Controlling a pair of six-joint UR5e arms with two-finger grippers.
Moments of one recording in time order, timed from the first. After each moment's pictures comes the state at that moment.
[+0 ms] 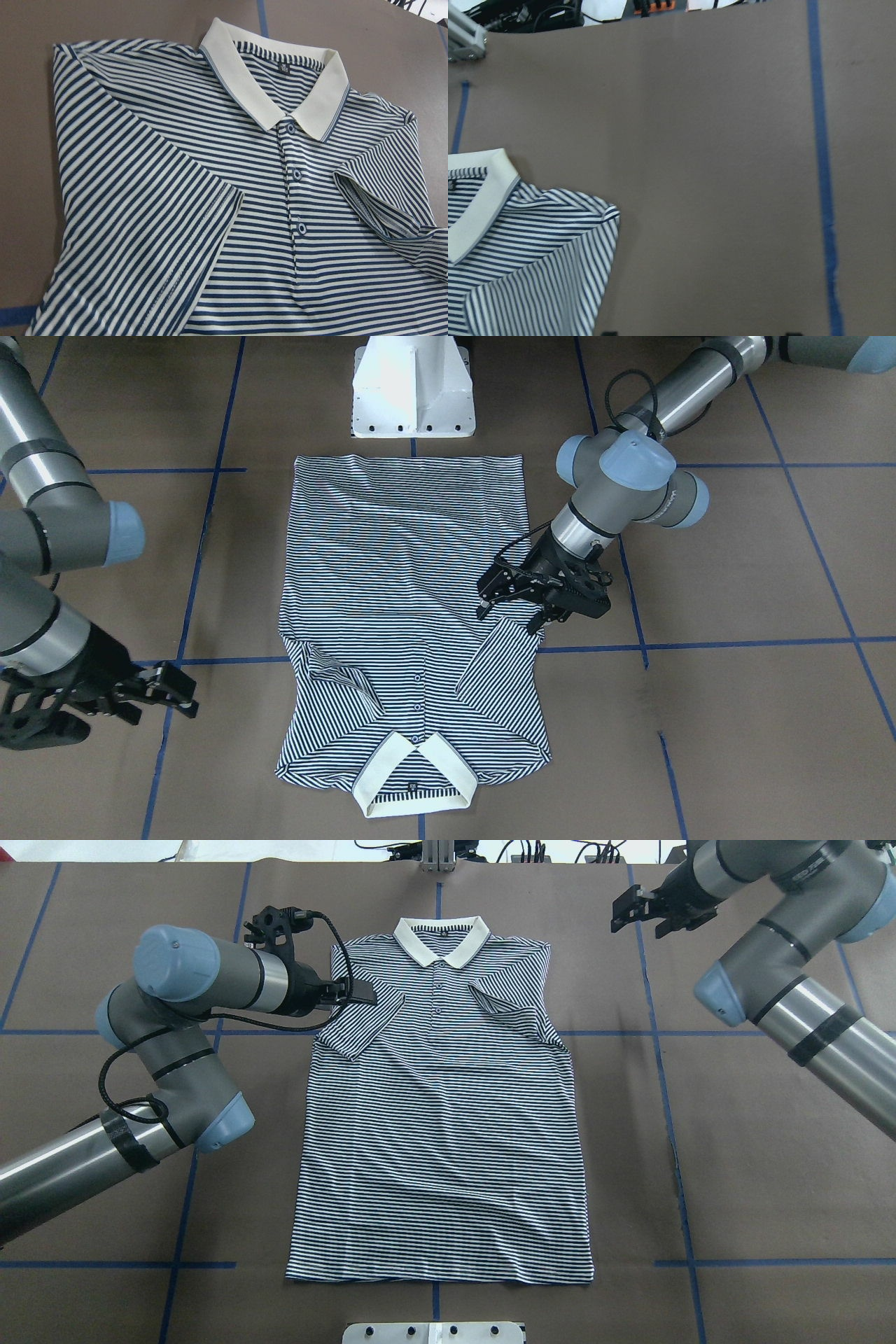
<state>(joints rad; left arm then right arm) -0.75 -2.16 -1.41 -2.44 -1.90 -1.18 1.00 -0.98 1.29 -0.96 2.17 1.00</state>
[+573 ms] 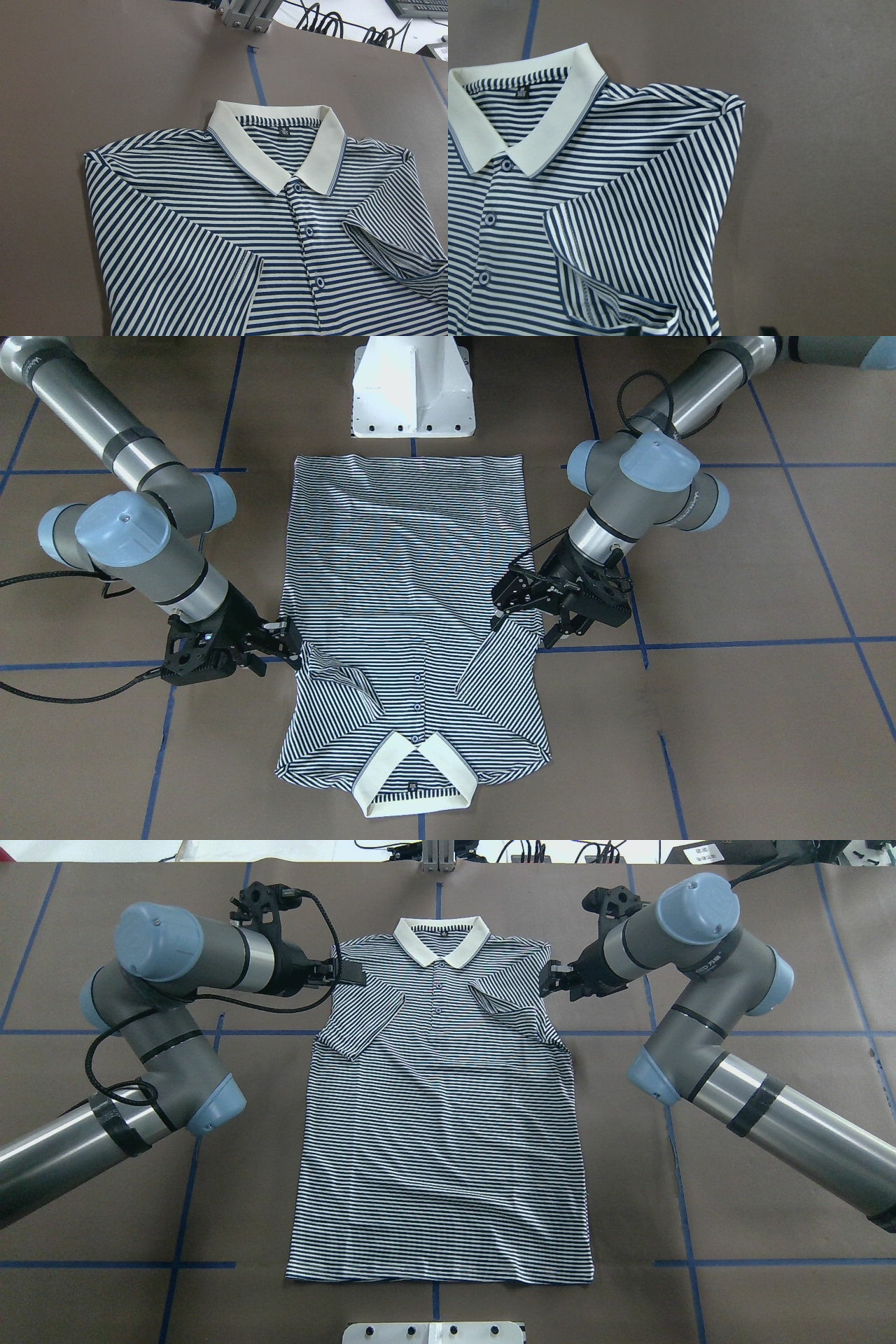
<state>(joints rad) -0.77 -2.17 -1.41 -2.44 -1.90 -1.13 0.82 -0.98 1.32 -0.88 2.05 1.12</state>
